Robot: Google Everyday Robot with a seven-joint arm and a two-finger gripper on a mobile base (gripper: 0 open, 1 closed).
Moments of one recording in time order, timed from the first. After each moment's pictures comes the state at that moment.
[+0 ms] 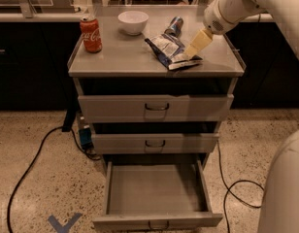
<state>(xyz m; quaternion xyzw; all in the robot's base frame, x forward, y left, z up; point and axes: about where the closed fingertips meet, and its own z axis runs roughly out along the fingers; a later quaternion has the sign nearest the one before) 0.763 -0.157 0.921 -0.52 0.77 -0.01 0.37</state>
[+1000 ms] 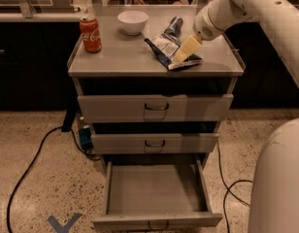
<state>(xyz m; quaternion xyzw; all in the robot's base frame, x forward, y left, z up) 0.769 -0.131 0.898 -0.53 0.76 0.03 0.37</state>
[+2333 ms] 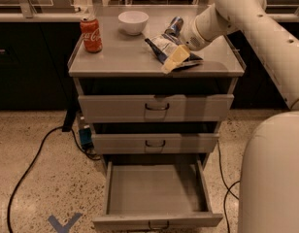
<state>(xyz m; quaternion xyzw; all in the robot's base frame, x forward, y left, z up) 0.771 -0.090 0.856 -0.54 0.76 0.10 0.36</state>
